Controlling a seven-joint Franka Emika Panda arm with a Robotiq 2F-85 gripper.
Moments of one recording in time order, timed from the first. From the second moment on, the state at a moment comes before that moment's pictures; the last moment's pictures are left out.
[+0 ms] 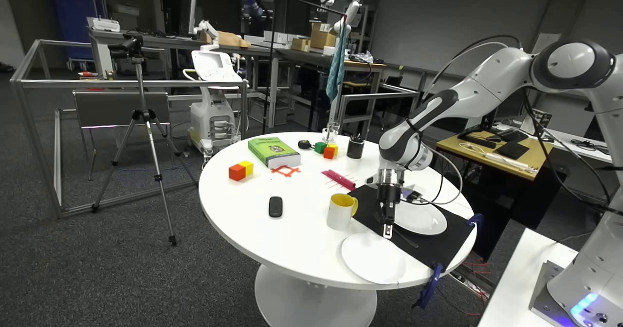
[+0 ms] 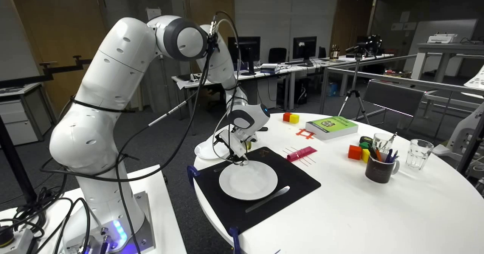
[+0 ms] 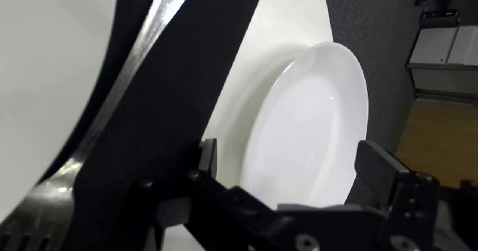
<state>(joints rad) -0.02 0.62 0.24 -2.05 0.61 2.18 -0.90</state>
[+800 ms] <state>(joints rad) -0.02 0.65 0.24 -2.01 0.60 2.13 -0.89</state>
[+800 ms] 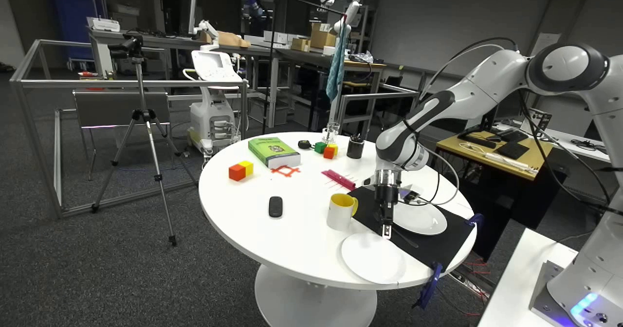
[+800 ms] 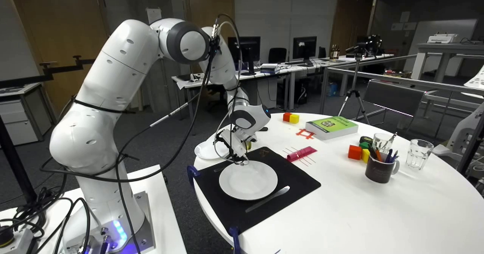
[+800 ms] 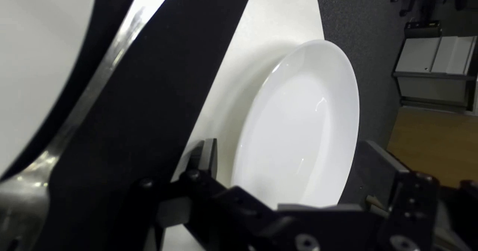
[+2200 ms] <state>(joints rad) -0.03 0.63 0.25 -1.94 0.58 2.09 -0.90</state>
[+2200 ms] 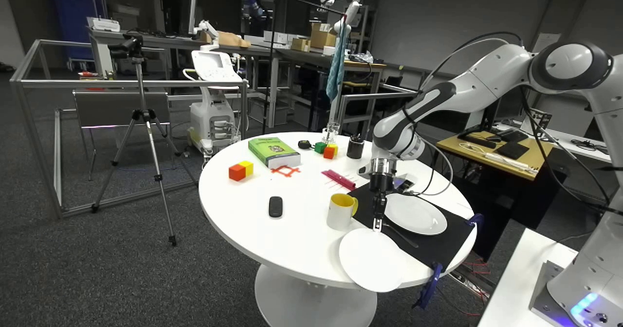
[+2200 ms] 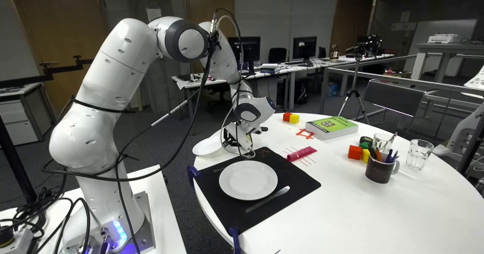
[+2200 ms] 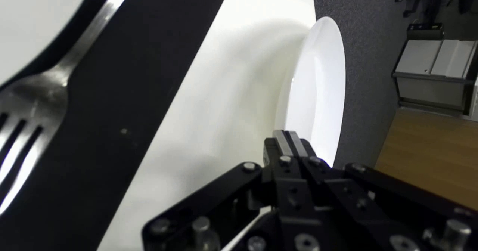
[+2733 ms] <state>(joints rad) -0.03 0.60 0.25 -1.94 0.58 2.09 -0.90</state>
